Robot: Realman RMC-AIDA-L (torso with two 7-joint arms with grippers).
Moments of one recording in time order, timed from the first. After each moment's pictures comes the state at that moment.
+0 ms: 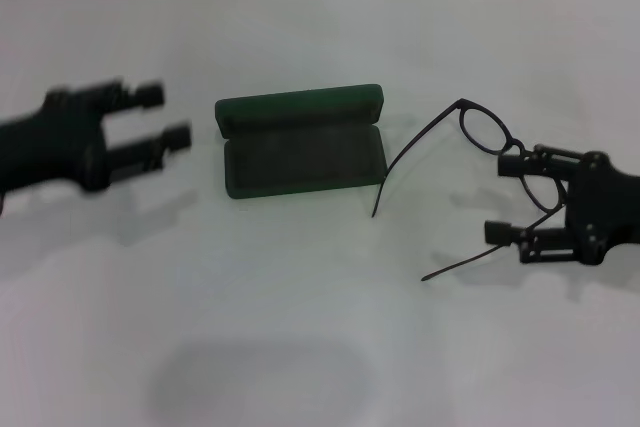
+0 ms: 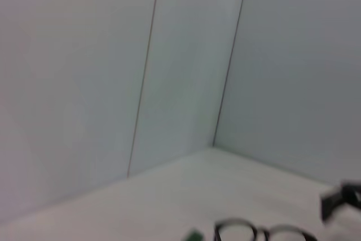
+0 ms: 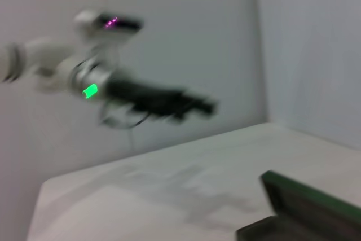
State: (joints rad) left arm -0.27 -2.02 0.77 0.87 1.72 1.67 -1.41; right arm 0.47 2.01 -0.88 -0.59 -1.78 -1.64 1.18
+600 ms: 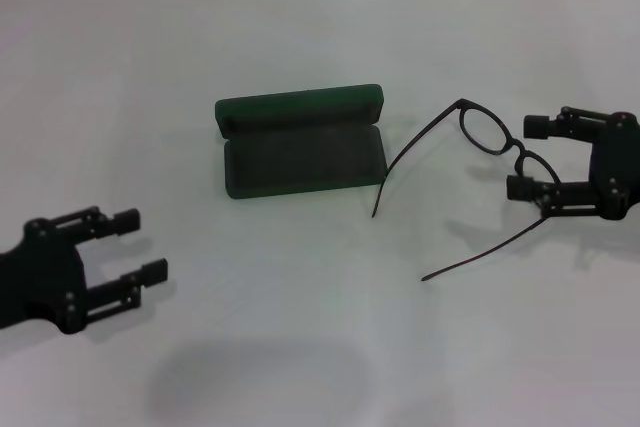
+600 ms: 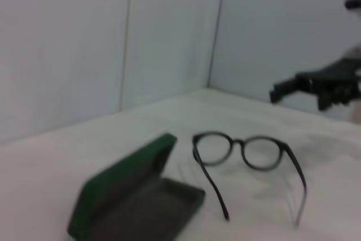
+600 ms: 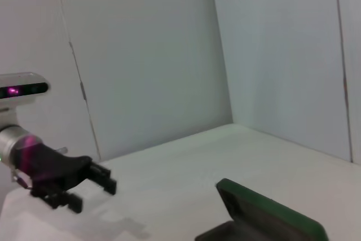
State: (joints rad) left arm -0.09 -2.06 0.77 0.86 1.80 1.70 -1.18; right arm 0.48 1.98 -0.86 -0.69 -1.78 -1.62 1.31
